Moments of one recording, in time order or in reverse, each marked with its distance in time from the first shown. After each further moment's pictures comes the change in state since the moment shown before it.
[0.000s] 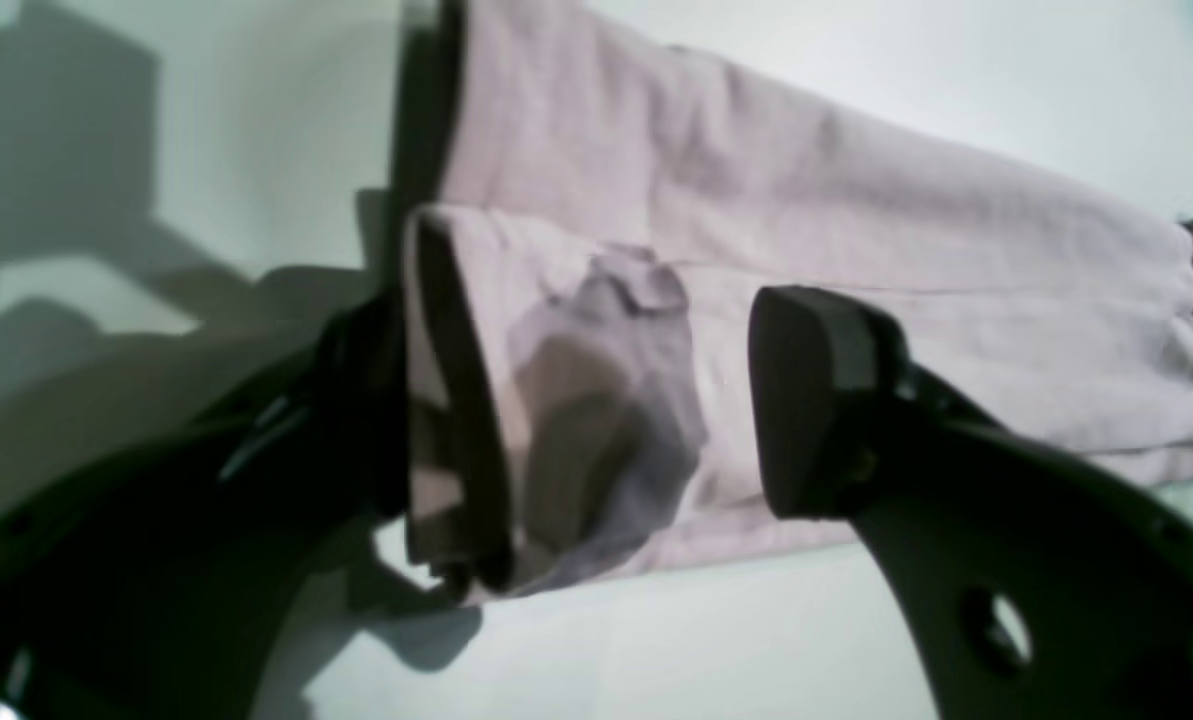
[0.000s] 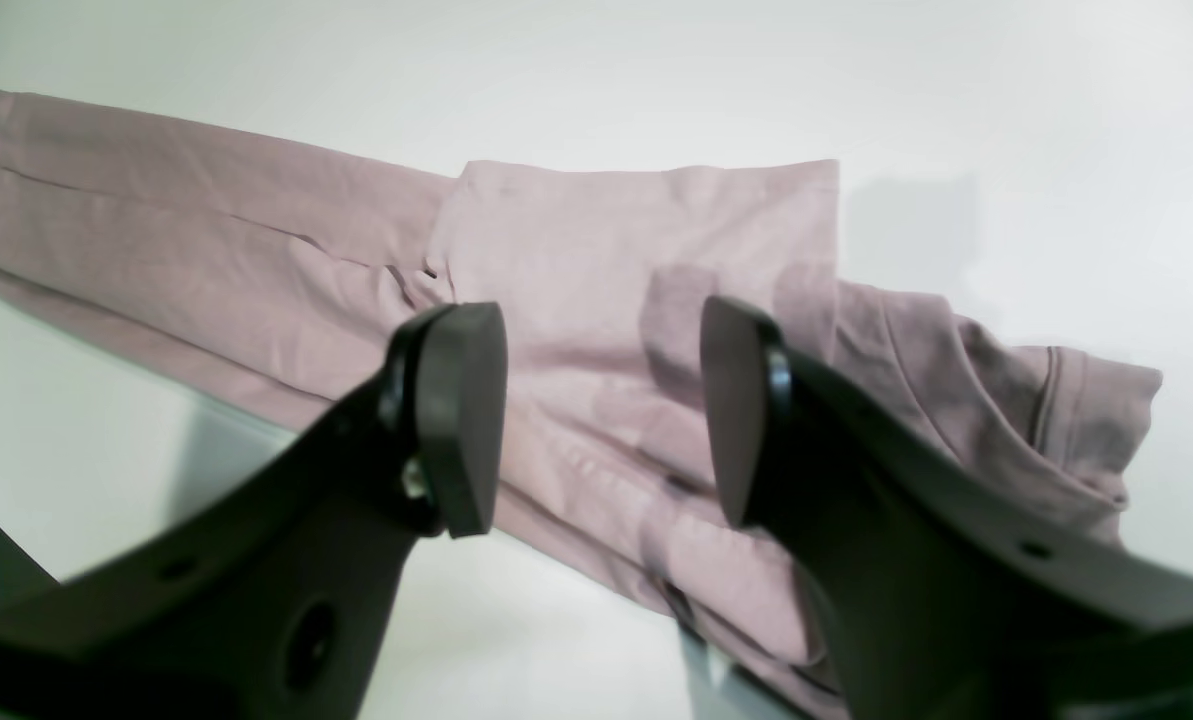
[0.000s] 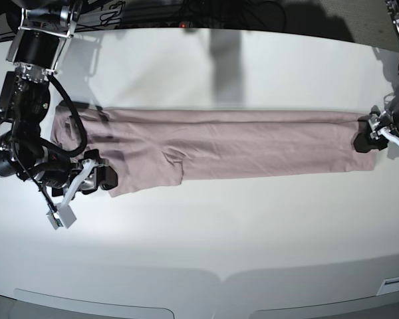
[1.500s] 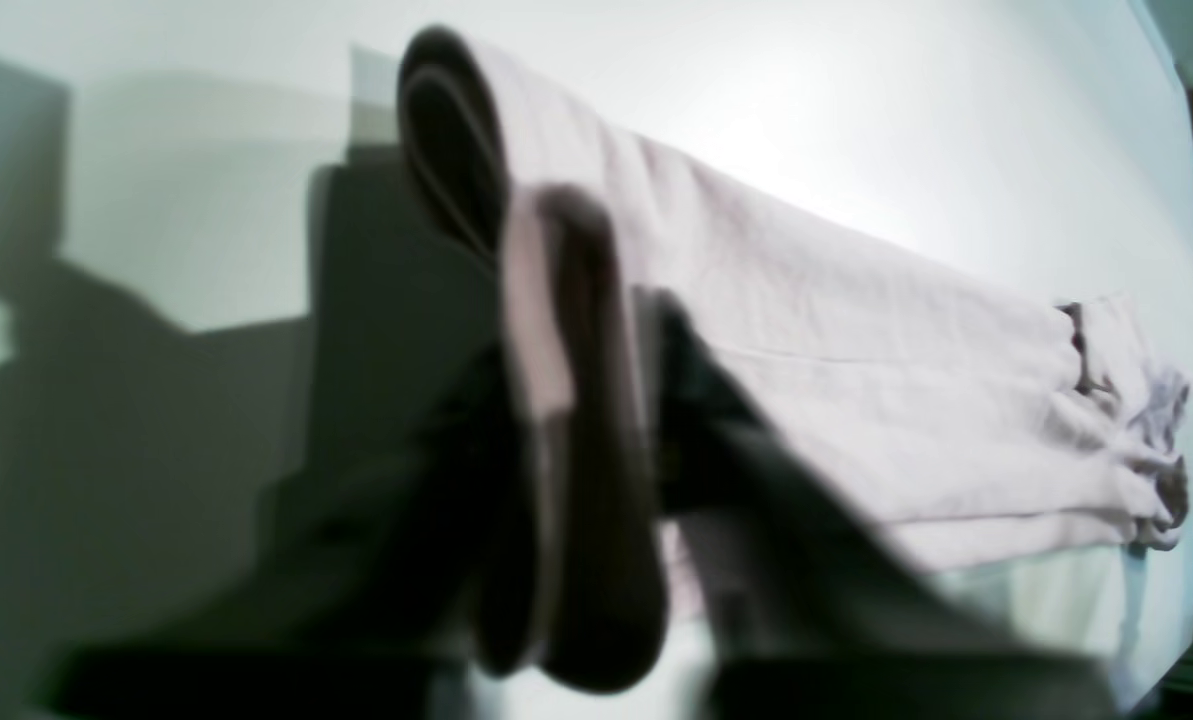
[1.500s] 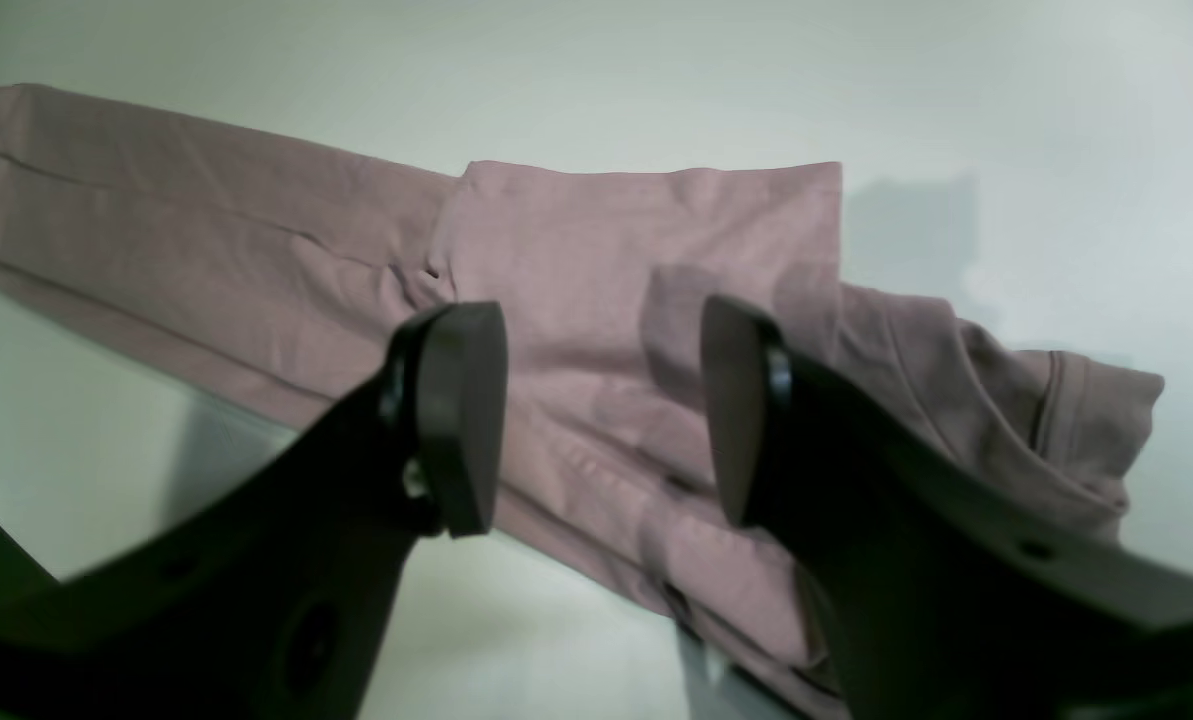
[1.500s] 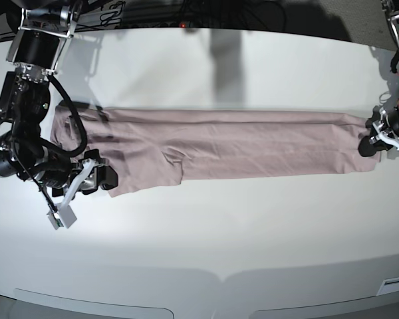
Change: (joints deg) left arm 0.4 1.4 0.0 -0.1 -6.3 0.1 -4.2; right arm 0.0 0.0 0.0 0.0 0.0 0.3 0.0
